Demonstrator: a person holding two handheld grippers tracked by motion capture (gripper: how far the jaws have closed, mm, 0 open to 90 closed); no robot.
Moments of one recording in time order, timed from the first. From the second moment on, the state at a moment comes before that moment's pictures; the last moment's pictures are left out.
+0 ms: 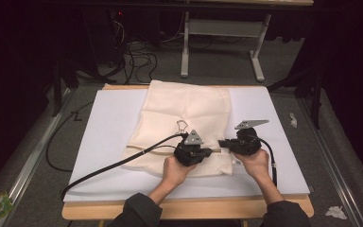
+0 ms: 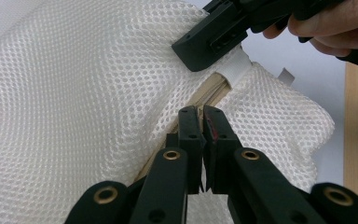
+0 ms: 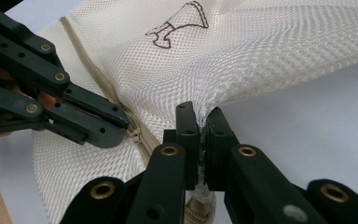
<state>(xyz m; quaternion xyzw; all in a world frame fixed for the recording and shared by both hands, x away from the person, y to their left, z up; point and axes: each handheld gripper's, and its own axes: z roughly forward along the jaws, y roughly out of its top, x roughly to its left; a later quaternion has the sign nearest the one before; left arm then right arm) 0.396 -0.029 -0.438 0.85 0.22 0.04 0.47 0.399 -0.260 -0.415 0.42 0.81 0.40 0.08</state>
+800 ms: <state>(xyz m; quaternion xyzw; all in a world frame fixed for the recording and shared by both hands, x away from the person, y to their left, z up) 0.396 -0.016 -0.434 0.85 0.23 0.05 0.47 0.399 -0.265 -0.416 0.42 0.81 0.40 0.08</state>
